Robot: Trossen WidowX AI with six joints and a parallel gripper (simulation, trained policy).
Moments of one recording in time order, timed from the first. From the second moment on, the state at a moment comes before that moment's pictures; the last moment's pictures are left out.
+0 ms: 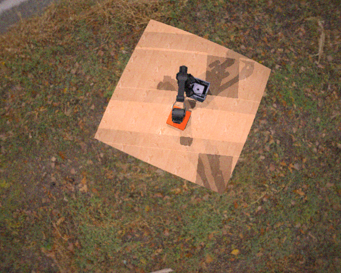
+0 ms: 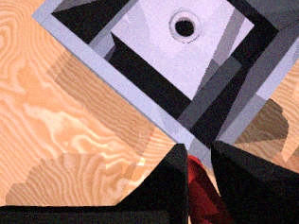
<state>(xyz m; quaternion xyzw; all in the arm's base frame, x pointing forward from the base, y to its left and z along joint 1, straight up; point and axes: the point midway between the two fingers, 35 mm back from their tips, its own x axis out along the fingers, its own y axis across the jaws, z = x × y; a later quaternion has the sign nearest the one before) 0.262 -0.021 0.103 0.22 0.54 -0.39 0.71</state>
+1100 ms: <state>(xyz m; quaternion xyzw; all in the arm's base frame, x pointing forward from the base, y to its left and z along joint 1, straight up) 0.310 -0.120 0.069 0.30 0.52 -0.42 0.68</state>
